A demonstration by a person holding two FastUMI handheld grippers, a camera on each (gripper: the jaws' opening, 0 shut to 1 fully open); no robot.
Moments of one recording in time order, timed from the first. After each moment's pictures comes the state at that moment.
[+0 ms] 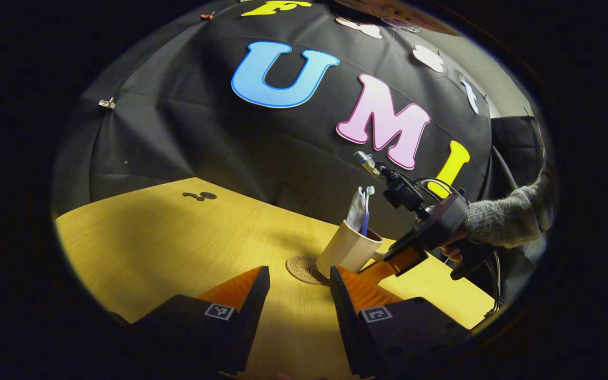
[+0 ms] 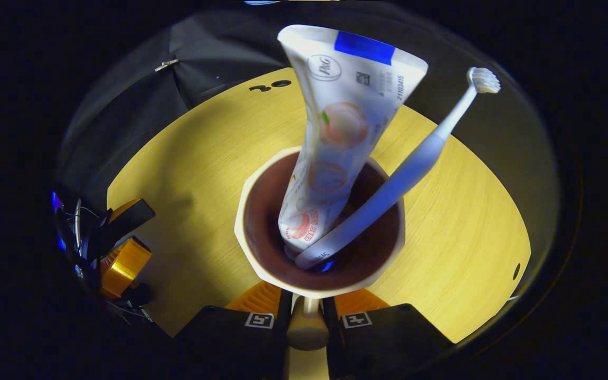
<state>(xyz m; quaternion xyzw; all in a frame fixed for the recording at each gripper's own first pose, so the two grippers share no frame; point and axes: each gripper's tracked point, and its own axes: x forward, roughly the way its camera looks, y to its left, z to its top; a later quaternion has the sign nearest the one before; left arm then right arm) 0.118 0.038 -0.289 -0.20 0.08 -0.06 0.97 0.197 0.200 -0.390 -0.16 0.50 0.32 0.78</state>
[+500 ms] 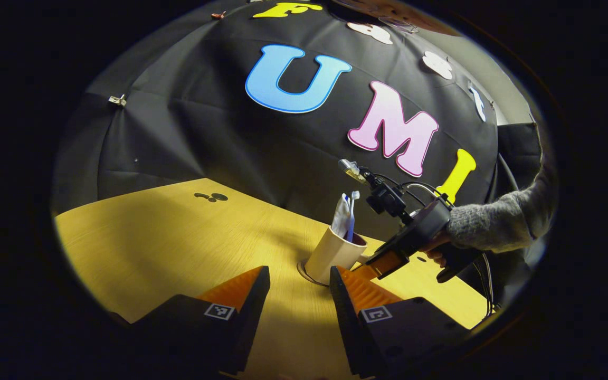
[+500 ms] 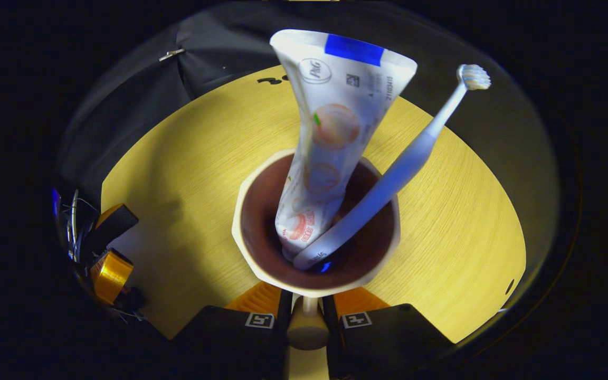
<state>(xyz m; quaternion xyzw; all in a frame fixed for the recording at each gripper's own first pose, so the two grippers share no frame) 0.112 0.054 -0.289 -0.22 0.07 -0.04 0.97 0.206 0.219 -0.398 -0.19 0.51 0.32 0.77</state>
